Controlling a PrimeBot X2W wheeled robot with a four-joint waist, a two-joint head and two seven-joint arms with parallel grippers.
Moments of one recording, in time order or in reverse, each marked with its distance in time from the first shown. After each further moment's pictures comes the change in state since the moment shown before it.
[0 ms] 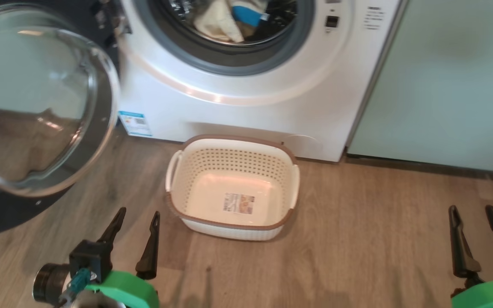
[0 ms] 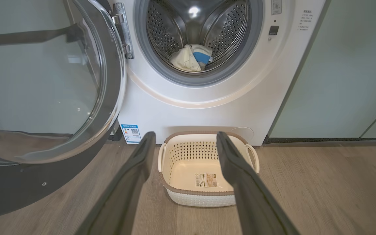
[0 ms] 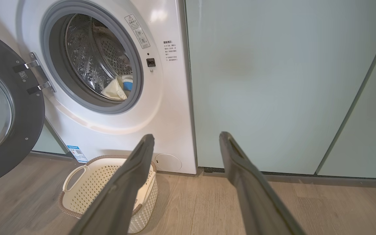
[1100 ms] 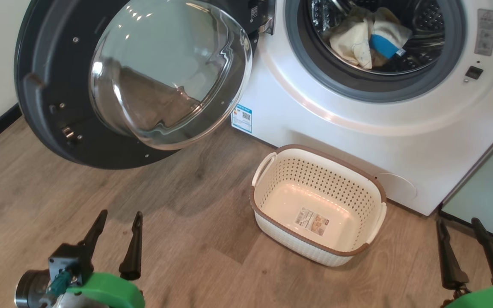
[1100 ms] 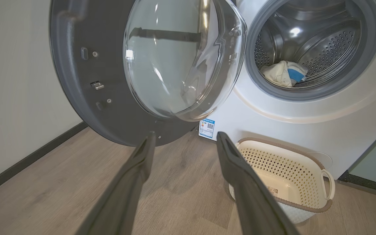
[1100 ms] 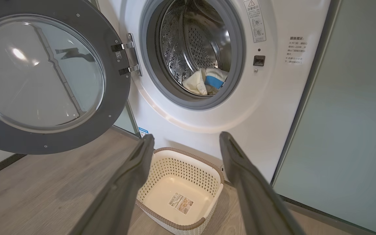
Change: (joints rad) left arm 0.048 0.015 0.068 -0.013 -0.027 0.000 -0.017; right arm 0.037 0.001 0.037 0.004 -0.001 0.000 0.013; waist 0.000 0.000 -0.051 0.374
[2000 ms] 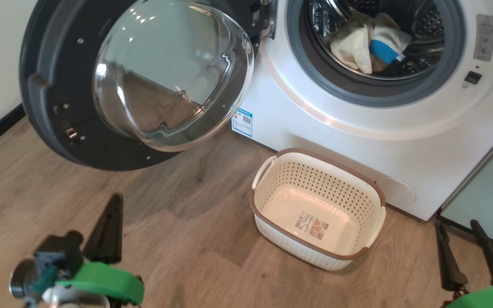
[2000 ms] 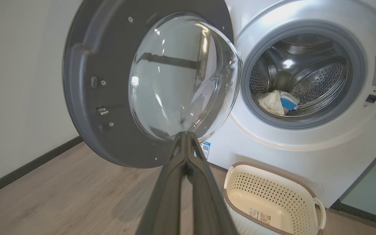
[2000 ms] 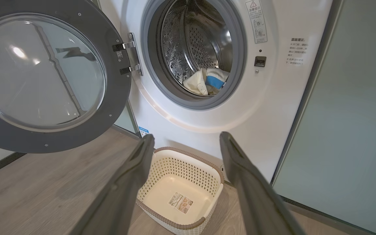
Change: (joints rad) left arm 0.000 -0.018 0.052 -0.072 -0.007 -0.005 -0.009; right arm 0.001 0.000 0.002 0.008 0.000 0.000 0.006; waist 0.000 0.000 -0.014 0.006
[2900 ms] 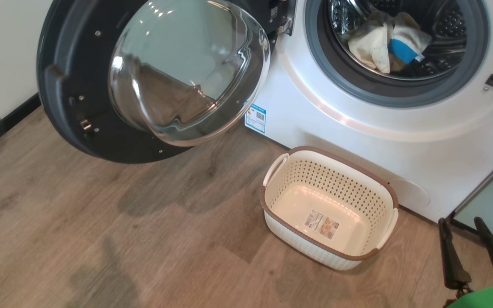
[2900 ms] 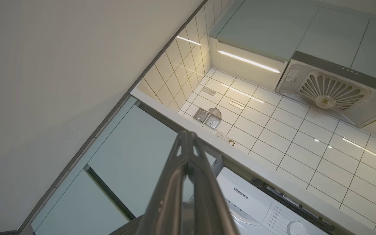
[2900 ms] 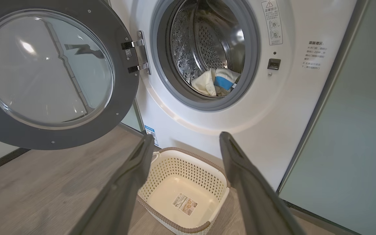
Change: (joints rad) left arm -0.521 0.019 0.568 0.054 -0.572 -0.345 0.084; right arm 0.009 0.000 -0.010 -0.041 -0.006 0.000 0.026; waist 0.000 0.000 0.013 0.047
